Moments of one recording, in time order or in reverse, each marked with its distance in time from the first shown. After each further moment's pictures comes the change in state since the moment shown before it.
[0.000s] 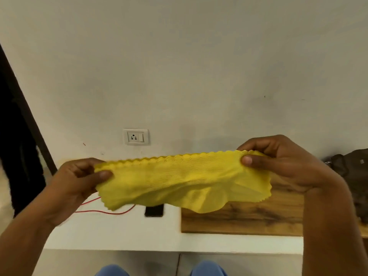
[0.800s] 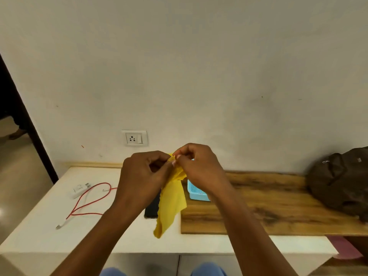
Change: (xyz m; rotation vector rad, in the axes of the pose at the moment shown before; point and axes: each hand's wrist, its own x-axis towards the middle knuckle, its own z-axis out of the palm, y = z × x) left_hand 0.004 0.025 0.124 0.536 0.176 0.262; right_hand 0.070 -0.009 0.120 -0.015 0.410 0.259
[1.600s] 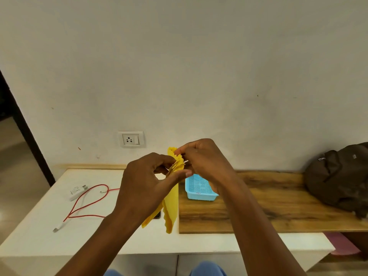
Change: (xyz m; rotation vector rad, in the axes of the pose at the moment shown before) left_hand -0.011 0.012 0.009 0.068 -0.007 0.039; right_hand 0.006 -0.006 -0.018 -0.071 -0.042 0.114
